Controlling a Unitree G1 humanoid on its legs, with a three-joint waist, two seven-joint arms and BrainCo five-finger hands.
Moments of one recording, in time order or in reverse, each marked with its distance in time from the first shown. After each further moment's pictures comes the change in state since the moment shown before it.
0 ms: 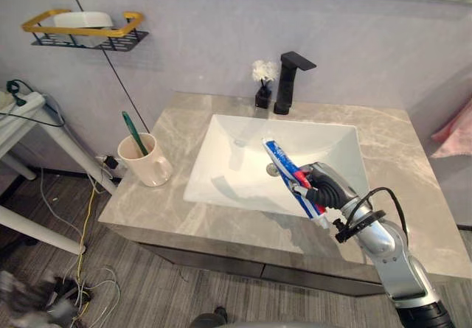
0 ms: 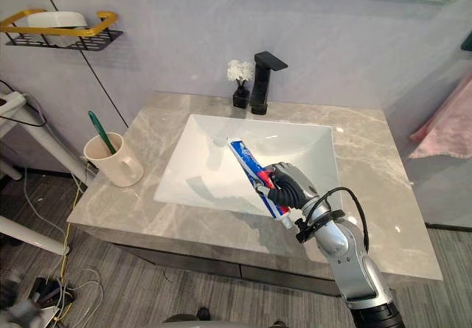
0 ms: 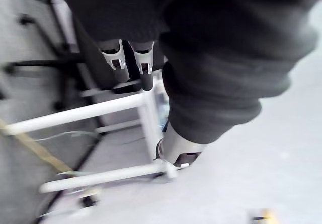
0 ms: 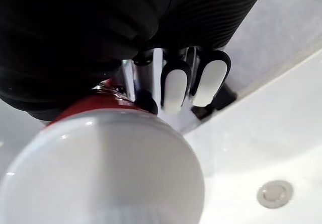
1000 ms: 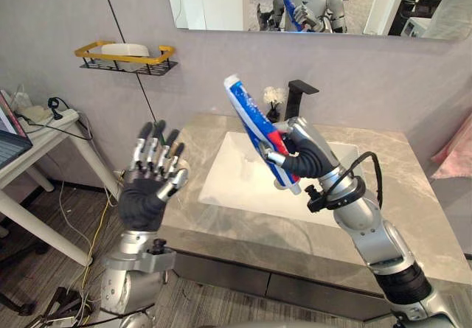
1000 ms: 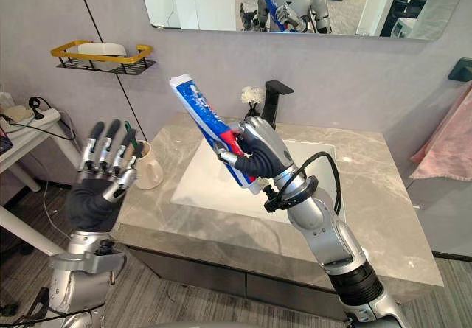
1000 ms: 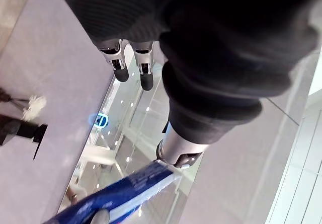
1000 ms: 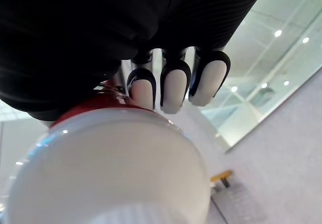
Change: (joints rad) left arm 0.034 0.107 -0.932 -0.699 -0.482 -0.017 -0.216; right arm -0.305 -0.035 0.221 -0.035 0.058 -0.082 -0.224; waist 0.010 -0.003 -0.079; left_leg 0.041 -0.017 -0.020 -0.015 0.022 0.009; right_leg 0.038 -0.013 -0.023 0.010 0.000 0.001
